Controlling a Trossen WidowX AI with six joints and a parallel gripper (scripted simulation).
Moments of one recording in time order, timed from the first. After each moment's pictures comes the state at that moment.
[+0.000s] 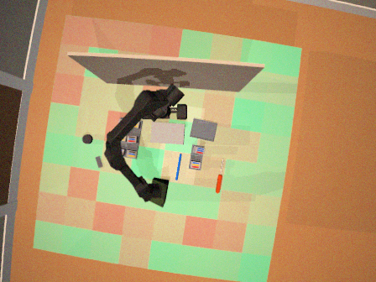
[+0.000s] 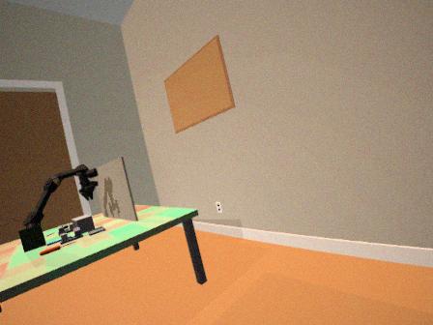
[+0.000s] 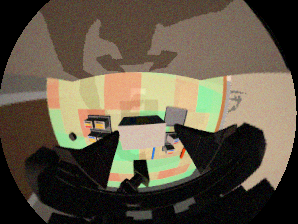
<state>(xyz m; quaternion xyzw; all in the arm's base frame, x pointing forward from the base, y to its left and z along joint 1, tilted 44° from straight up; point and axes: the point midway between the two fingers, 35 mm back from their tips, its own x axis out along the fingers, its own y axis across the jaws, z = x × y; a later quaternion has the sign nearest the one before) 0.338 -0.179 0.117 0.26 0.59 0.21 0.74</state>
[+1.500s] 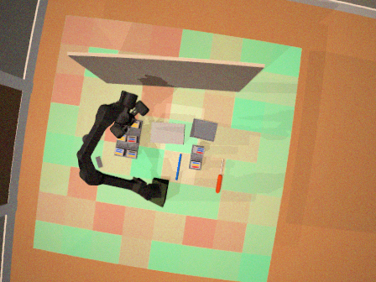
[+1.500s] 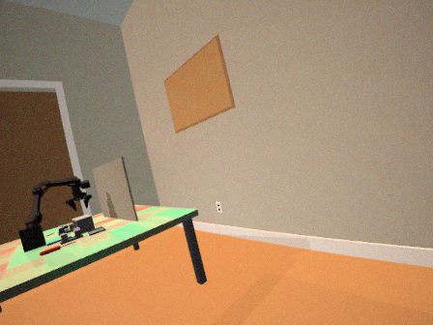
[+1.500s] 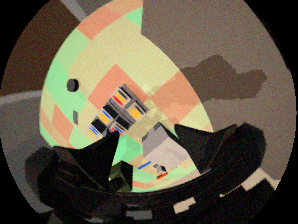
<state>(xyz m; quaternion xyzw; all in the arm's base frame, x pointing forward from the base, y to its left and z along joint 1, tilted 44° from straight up) 0.320 -0.015 0.174 -0.01 0.47 0.43 0.77</state>
